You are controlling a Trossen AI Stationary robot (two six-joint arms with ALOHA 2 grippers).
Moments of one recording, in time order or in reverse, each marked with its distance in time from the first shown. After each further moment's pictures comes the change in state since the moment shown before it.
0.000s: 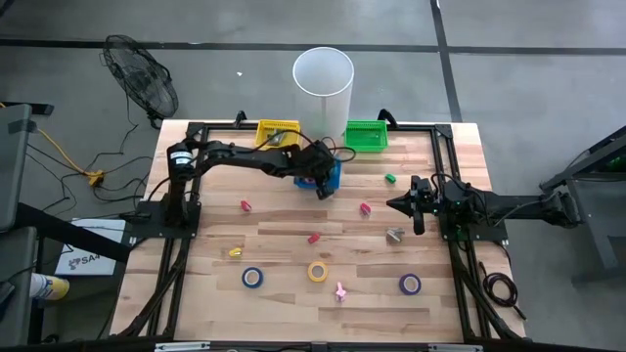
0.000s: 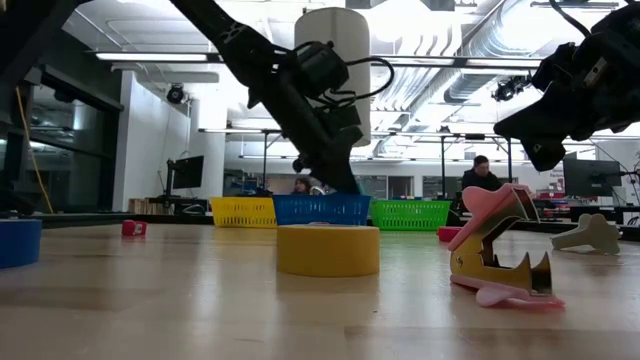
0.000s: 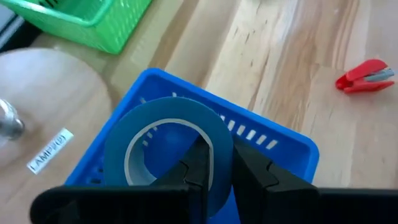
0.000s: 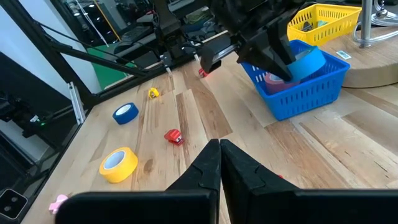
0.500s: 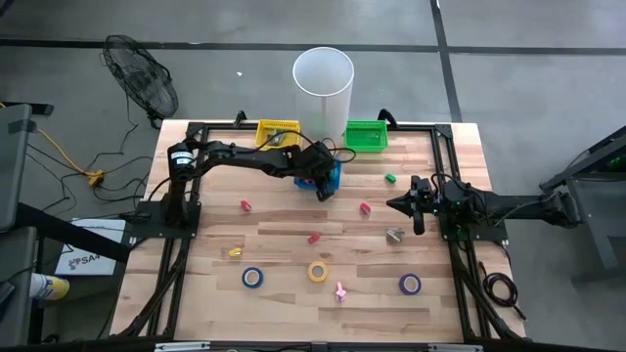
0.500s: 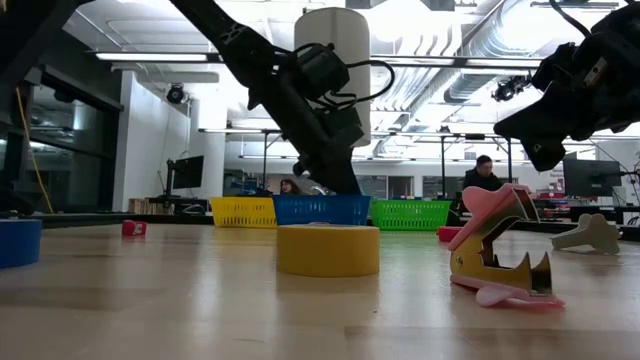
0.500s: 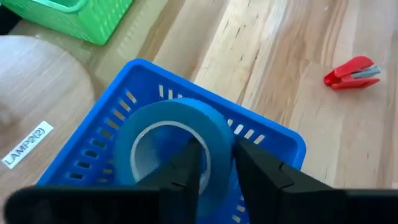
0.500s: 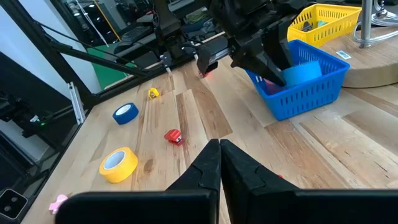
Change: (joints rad) left arm -0.003 0.005 0.000 -0.005 0.049 -0.026; right arm 0.000 0.000 0.000 0.000 0.000 0.000
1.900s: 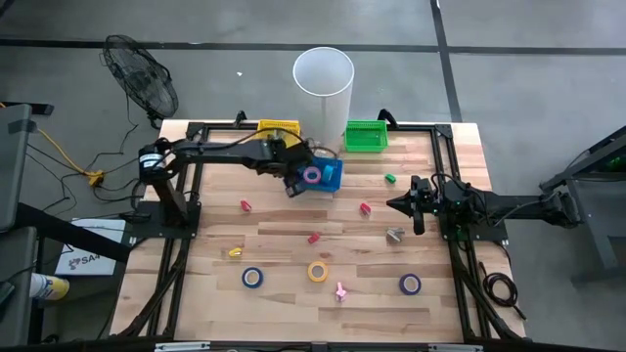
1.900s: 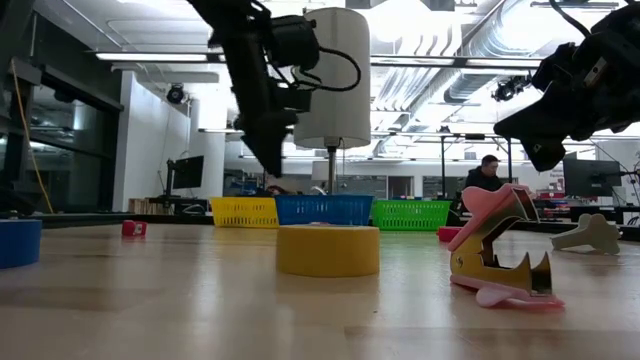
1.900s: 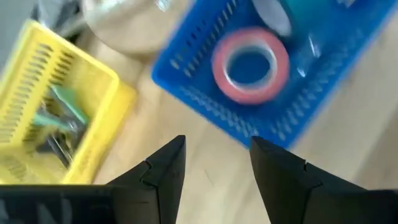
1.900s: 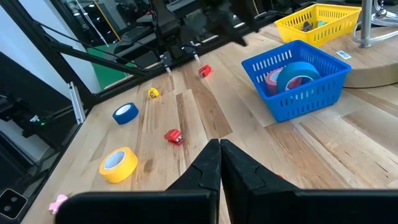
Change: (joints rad) left arm -0.023 -0.234 0.000 -0.629 -0.285 -0.024; right arm 0.000 0.000 0.000 0.000 0.000 0.000
